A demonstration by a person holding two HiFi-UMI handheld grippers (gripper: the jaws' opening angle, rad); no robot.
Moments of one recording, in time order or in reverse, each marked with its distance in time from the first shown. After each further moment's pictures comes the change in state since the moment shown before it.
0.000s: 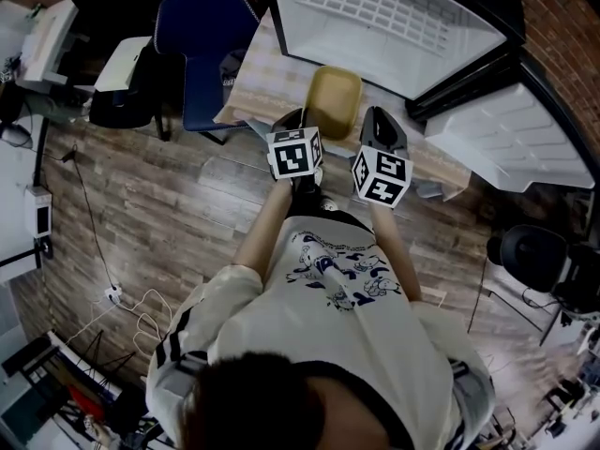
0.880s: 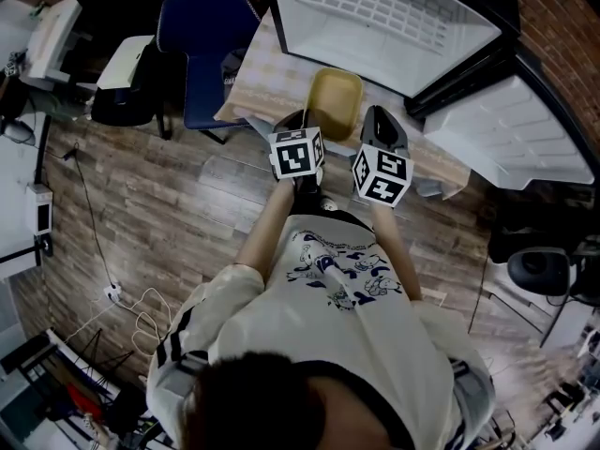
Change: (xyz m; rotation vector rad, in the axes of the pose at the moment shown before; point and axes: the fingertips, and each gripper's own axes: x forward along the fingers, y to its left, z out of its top) left arm -0.007 -0.009 -0.011 -0.012 0.003 0.010; right arm -0.012 -0.004 0.001 0.010 -0.011 0.005
